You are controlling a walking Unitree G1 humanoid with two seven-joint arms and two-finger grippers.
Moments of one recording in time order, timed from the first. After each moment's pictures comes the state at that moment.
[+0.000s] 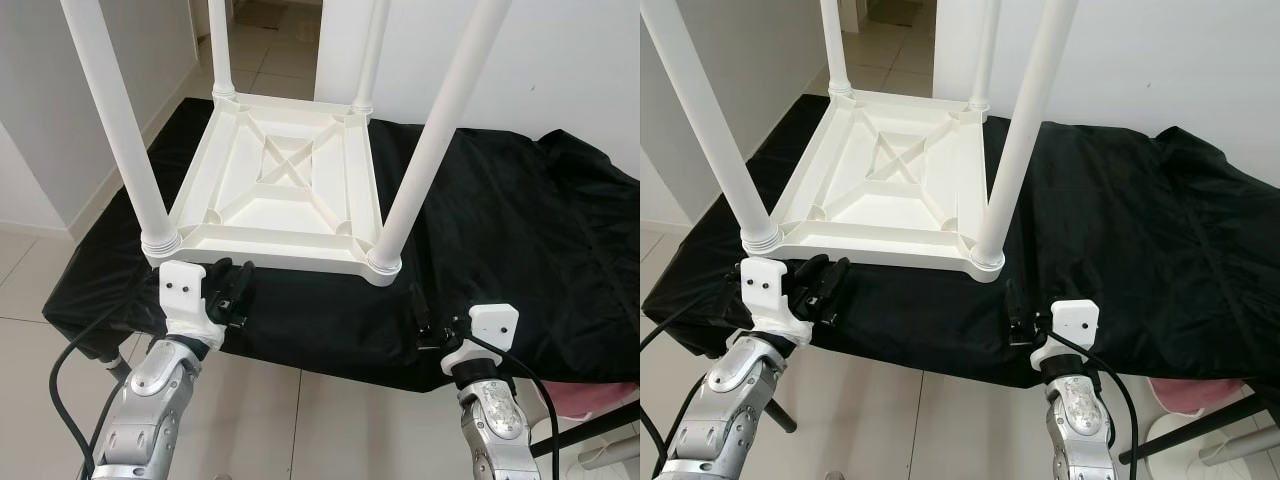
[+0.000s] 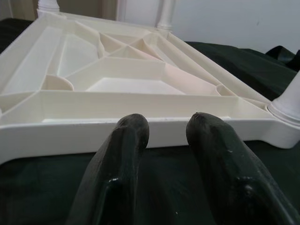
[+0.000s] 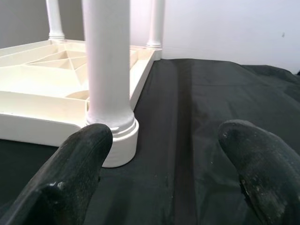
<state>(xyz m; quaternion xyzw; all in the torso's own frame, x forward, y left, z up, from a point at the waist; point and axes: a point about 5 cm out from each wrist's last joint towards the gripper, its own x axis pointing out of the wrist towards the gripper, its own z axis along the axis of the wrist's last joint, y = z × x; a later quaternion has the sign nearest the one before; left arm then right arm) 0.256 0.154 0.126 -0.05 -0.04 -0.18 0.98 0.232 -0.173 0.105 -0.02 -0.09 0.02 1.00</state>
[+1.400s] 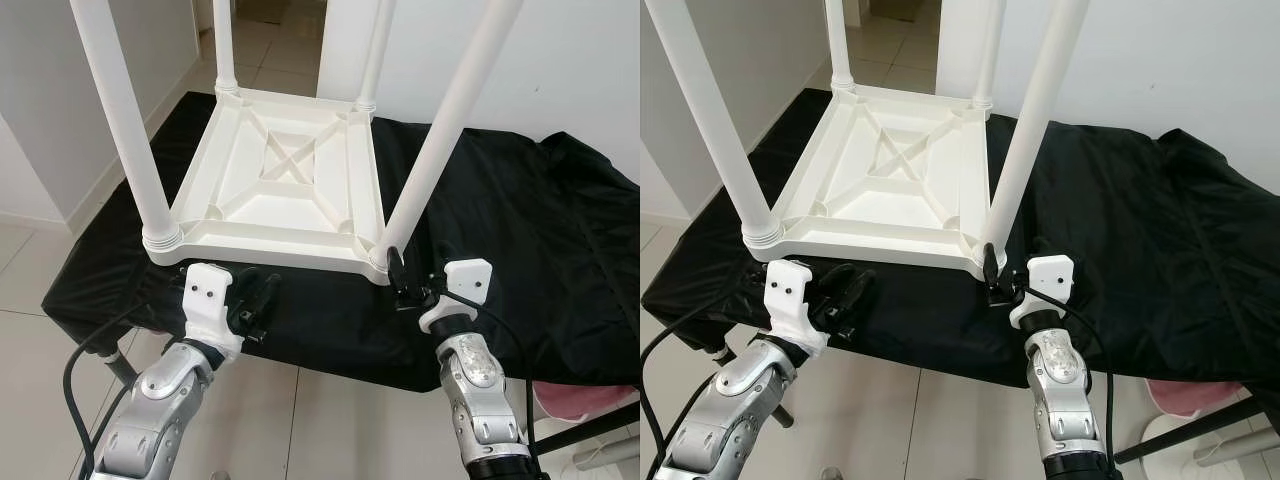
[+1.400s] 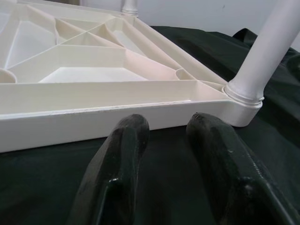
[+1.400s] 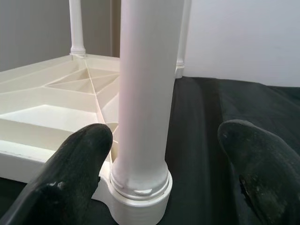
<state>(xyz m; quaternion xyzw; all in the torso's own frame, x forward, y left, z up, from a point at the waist) 0.244 0.129 0.133 -0.05 -0.02 -0.25 0.97 0.277 -0.151 0.127 -0.01 -0.12 0.05 0.99</state>
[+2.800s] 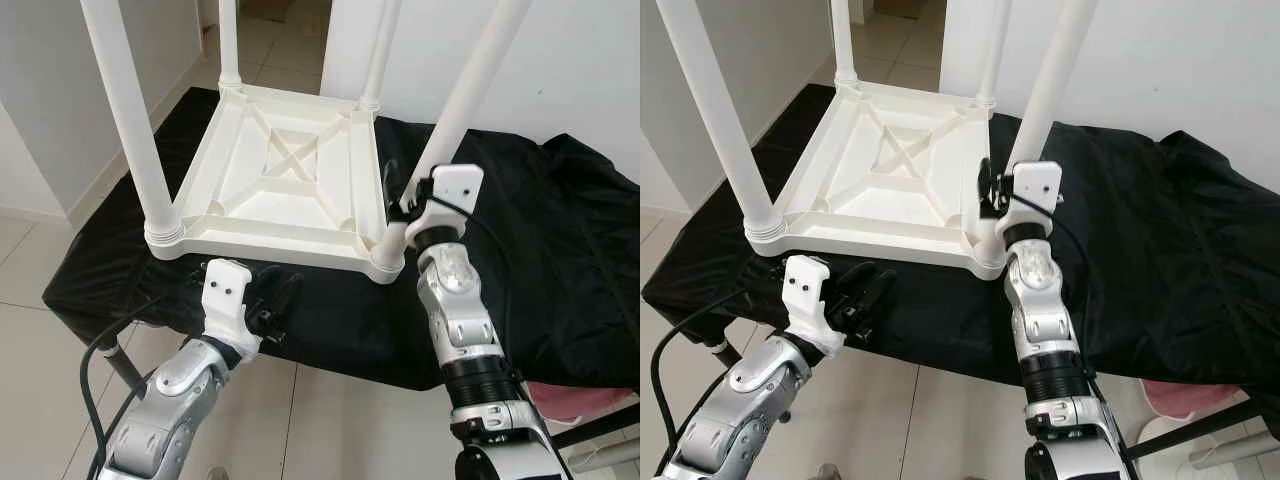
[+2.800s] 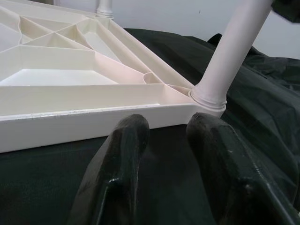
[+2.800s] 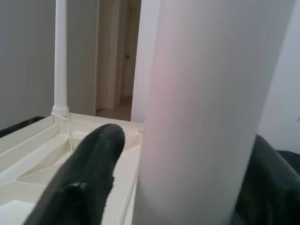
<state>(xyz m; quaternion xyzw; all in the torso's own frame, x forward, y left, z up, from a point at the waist) 0.239 0.109 0.140 -0.07 -0.01 -0.30 0.95 0.337 -0.127 0.209 -0.01 -0.20 0.00 0.98</state>
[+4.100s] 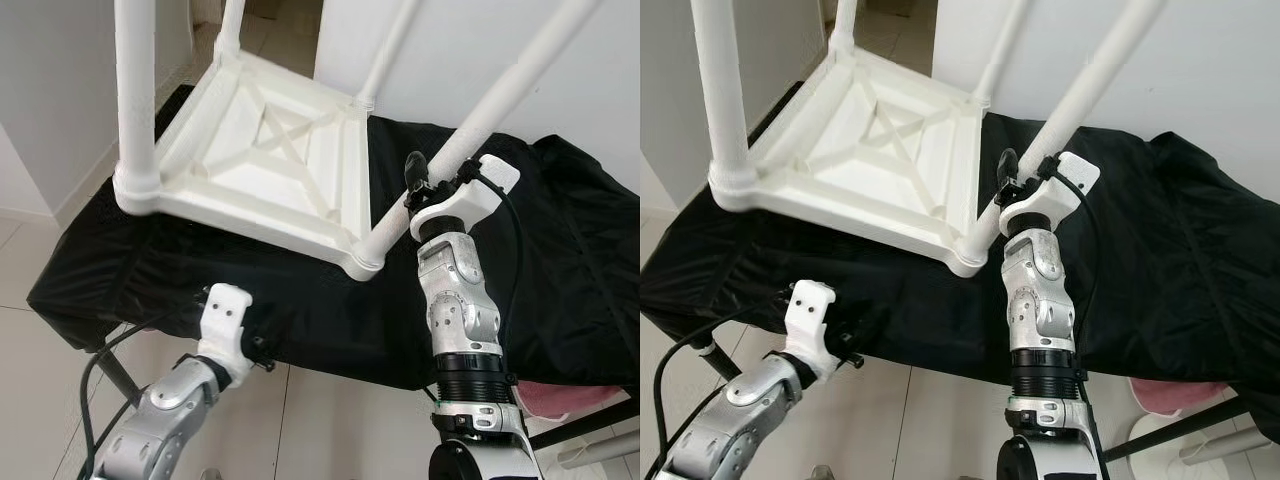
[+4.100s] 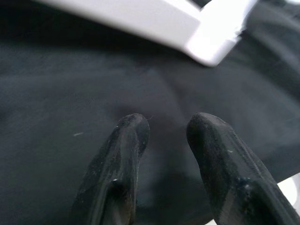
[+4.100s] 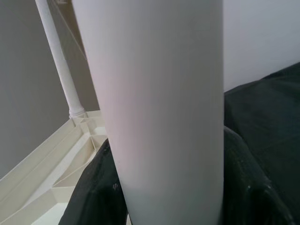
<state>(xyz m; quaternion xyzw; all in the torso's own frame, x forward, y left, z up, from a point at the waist) 0.240 0.135 0.101 -0.03 0.09 -0.27 0.96 0.332 -0.135 0.214 0.27 -0.14 -0.01 0.95</state>
